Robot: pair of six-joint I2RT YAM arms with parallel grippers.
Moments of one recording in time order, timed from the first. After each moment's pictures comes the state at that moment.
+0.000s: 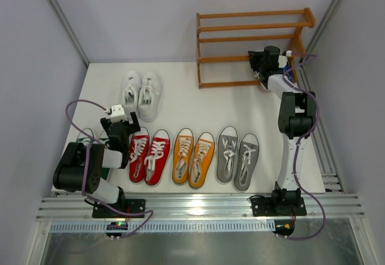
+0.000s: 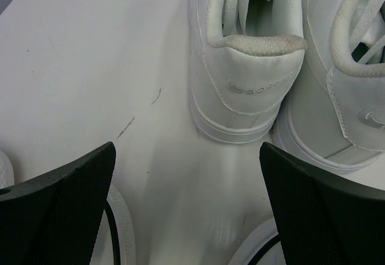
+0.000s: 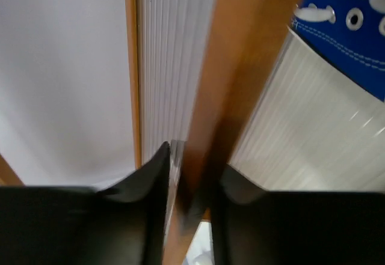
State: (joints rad) left arm -0.09 1.51 0.26 1.02 -0.32 -0.06; right arm 0.02 2.25 1.74 0.19 0.05 1.39
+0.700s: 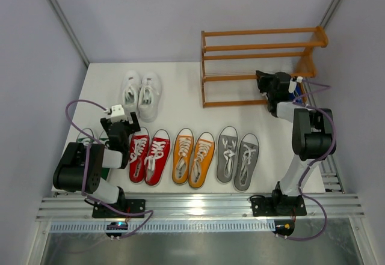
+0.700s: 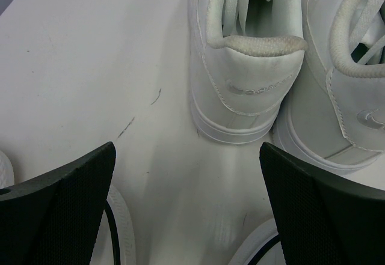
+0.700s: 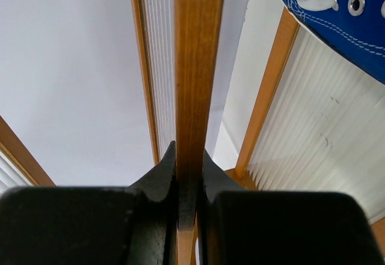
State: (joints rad) left arm -0.09 1.51 0.26 1.02 -0.32 -0.06; right arm -0.02 1.86 1.04 0.54 0.02 1.50
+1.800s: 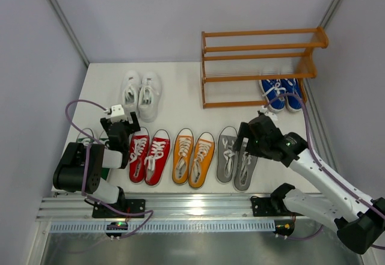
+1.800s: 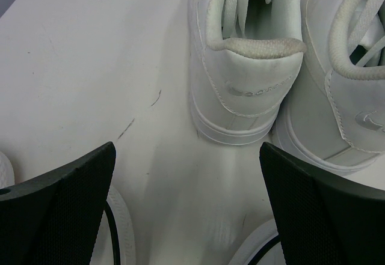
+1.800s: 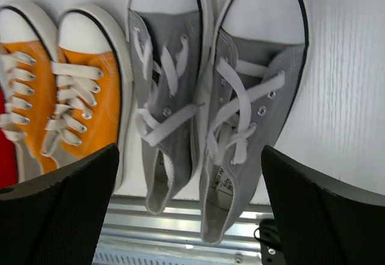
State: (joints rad) left arm -0.09 1.51 0.26 1.03 -0.32 -0.06; right arm 0.59 0.91 0.86 -0.85 0.20 0.77
